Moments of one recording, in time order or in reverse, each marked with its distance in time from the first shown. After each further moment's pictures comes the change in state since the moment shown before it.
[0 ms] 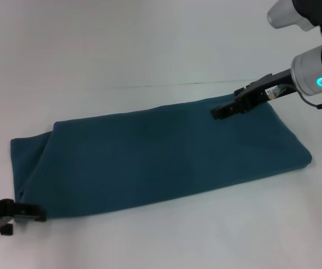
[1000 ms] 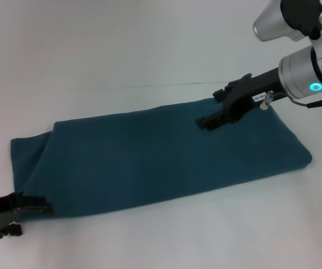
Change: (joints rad) left arm -0.033 0.010 -0.024 -0.130 0.008 -0.113 -0.138; right arm -0.012 0.024 -0.044 -0.078 0.064 -0.091 -0.181
